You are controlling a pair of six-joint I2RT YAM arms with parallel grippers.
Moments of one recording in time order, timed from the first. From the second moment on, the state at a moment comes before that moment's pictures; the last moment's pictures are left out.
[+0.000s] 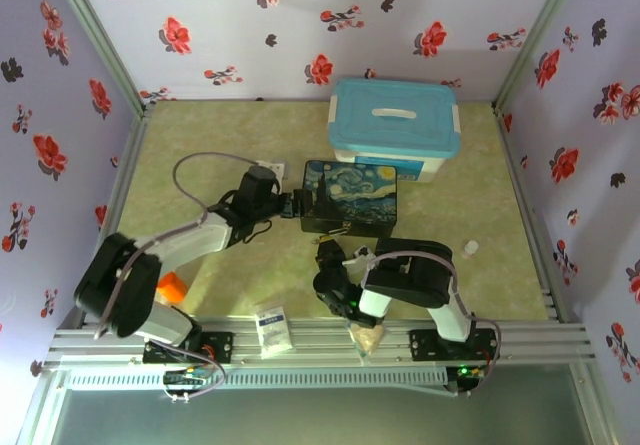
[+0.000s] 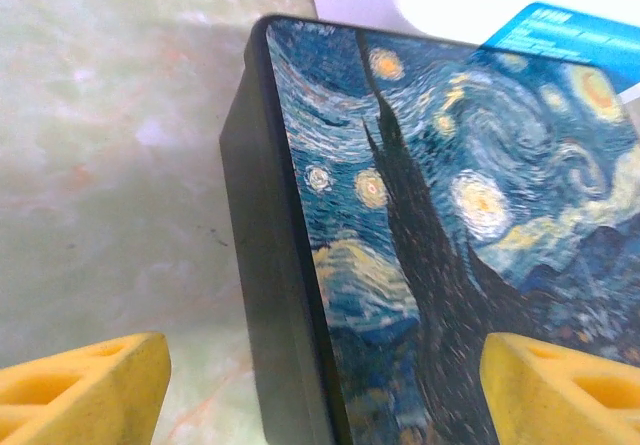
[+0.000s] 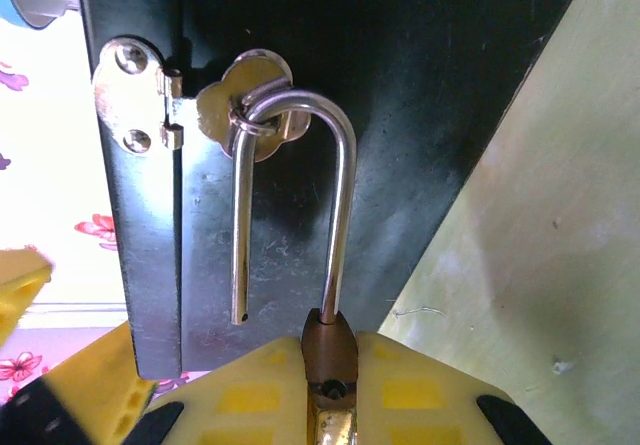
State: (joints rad) left arm -0.64 1.52 0.81 0.07 0.06 -0.48; right arm 1.27 2.04 0.50 1.15 1.02 1.74
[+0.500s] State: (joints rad) left arm -0.66 1.62 0.84 0.11 0.02 -0.48; right arm 1.26 2.09 0.46 1.33 1.04 1.76
